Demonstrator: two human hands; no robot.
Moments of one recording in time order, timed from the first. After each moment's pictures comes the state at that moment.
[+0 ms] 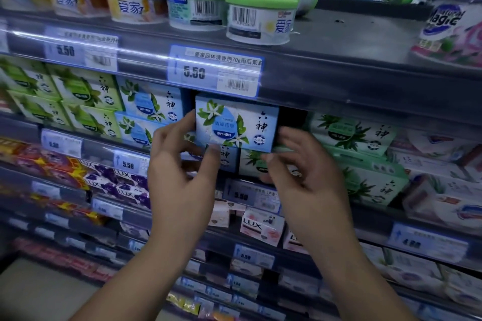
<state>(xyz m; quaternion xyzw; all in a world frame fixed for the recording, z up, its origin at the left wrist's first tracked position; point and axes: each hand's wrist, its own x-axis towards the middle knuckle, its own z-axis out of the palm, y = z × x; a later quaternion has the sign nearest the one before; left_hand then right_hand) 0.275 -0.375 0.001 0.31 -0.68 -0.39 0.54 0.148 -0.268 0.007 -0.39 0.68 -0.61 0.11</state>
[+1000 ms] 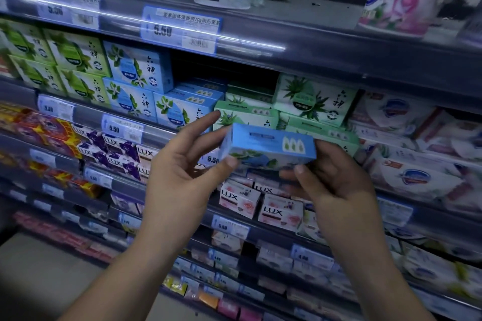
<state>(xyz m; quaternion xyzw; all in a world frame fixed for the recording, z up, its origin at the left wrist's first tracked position) 0.280 -0.294 -0.010 0.21 -0.63 -0.57 0.48 0.117 -0.168 -0.011 -0.40 0.63 -0.65 0.17</state>
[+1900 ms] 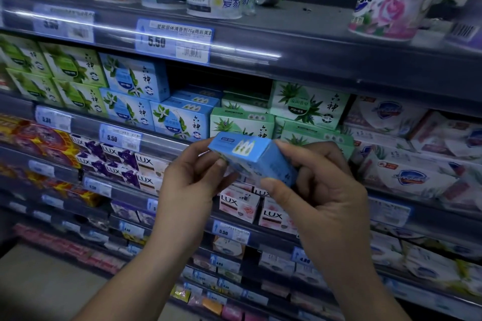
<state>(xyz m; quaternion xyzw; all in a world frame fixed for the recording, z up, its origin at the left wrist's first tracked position) 0.261 -0.300 -0.023 0.26 -0.53 -0.68 0.43 0.143 -0.169 0.002 -0.49 0.62 -0.61 0.00</state>
